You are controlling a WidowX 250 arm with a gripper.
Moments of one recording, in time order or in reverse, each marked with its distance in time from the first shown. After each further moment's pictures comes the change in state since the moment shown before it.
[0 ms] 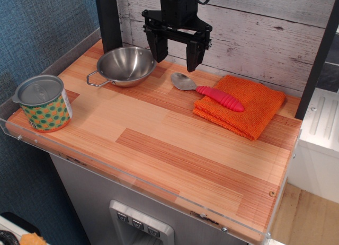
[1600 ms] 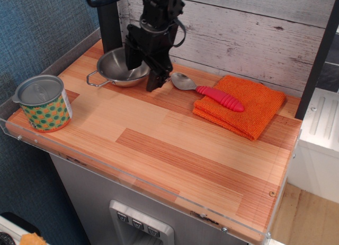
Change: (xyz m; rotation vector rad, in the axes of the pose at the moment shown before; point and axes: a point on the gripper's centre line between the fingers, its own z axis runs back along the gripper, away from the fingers) arm -0.007 0.062 -0.049 0.316 0.033 -0.347
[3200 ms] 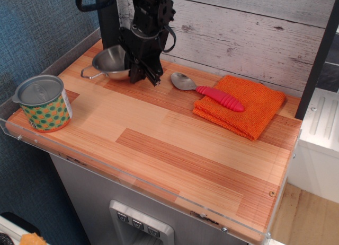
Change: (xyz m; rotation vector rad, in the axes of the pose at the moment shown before) arm -0.007 0.011 0.000 0.069 -0.015 -0.004
